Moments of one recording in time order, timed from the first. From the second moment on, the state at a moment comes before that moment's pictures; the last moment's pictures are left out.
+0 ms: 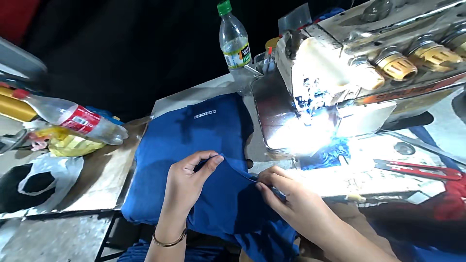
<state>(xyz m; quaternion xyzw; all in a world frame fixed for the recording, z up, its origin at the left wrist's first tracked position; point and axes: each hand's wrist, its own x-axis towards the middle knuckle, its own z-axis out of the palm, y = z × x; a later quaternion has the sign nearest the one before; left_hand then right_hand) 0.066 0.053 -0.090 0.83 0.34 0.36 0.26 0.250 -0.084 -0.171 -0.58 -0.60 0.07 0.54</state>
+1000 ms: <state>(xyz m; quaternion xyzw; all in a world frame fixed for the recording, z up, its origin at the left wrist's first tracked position) 0.055 0.048 -0.096 0.78 0.34 0.42 0.30 0.257 -0.075 -0.149 -0.56 -0.55 0.23 0.57</state>
